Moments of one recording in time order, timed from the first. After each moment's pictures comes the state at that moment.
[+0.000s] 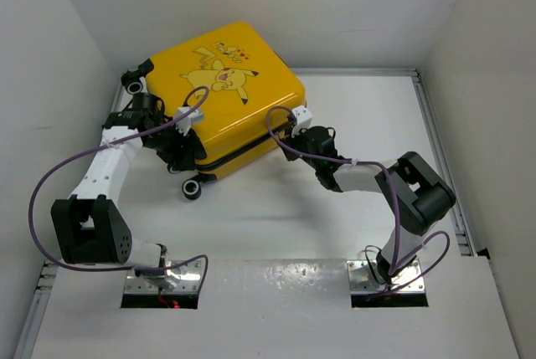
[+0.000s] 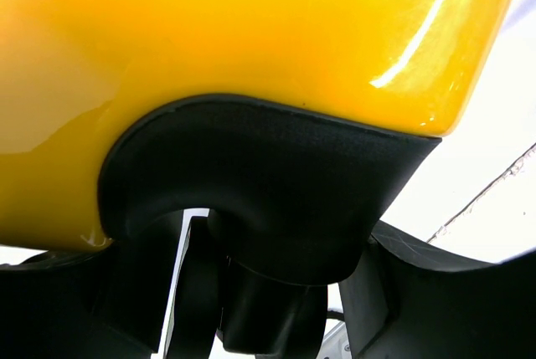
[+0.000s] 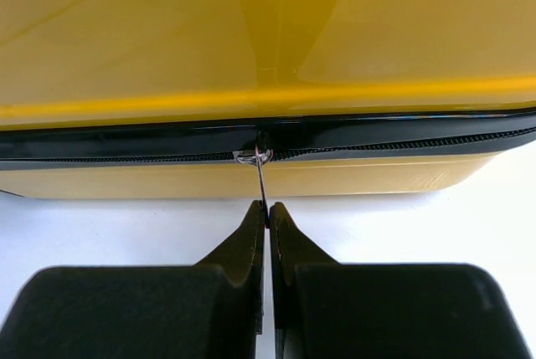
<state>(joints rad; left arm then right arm) 0.03 1.39 1.20 -0.98 0.49 0.64 0.59 1.73 0.72 0.71 -0.04 0.13</state>
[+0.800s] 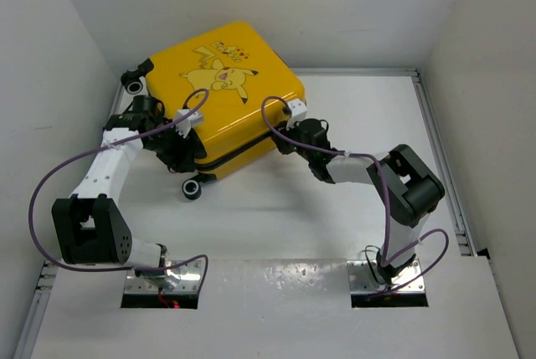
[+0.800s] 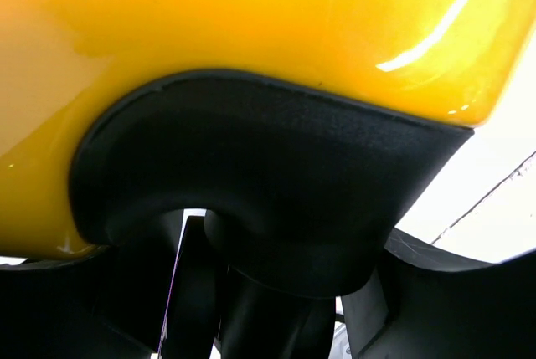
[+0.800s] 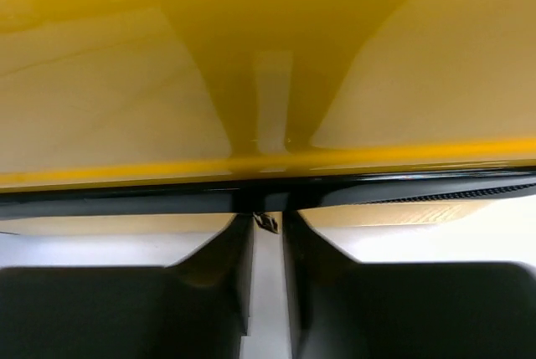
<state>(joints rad) 0.04 1.39 1.17 -0.96 0.48 0.64 0.58 1.81 0.84 0.66 -0.03 0.17</state>
